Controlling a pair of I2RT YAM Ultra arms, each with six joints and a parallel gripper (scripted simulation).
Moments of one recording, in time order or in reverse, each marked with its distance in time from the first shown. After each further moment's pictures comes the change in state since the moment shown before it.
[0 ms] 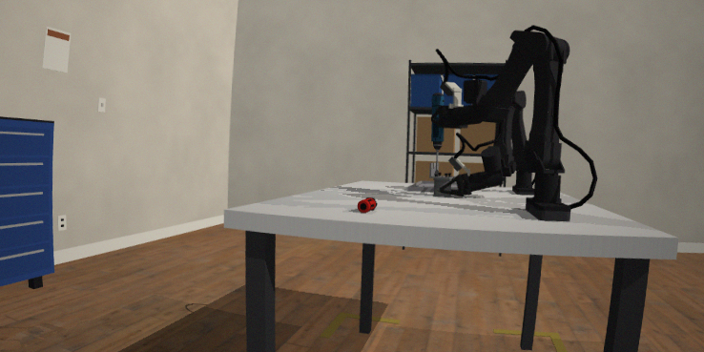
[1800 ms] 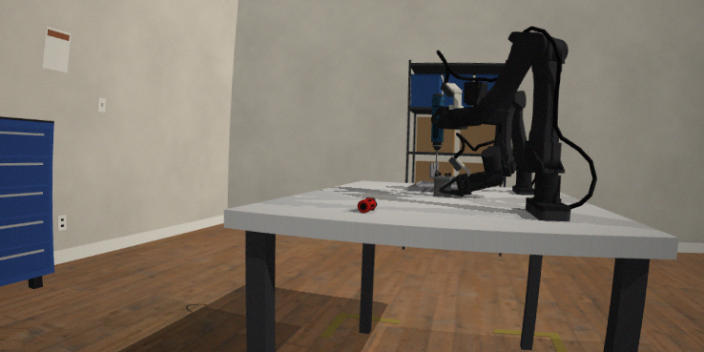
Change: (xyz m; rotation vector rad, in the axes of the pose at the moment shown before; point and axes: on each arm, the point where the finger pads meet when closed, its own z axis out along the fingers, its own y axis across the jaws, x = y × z) left arm 0.002 0.000 0.000 0.000 -0.020 0.000; right arm 0.000 0.000 0.000 0.000 0.000 0.000
